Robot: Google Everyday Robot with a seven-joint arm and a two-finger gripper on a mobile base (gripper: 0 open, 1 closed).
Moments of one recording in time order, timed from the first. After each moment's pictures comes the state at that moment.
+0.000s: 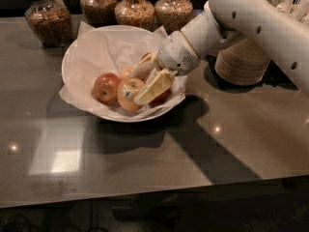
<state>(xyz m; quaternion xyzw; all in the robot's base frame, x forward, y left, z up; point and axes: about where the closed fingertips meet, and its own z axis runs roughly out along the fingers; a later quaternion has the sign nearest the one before) 0.529 0.027 0.900 -0.70 0.55 0.35 0.29</state>
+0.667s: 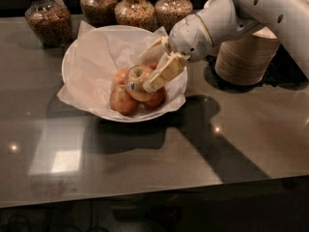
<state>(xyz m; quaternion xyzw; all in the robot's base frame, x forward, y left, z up) 0.539 0.005 0.940 -0.68 0.54 0.37 0.33</state>
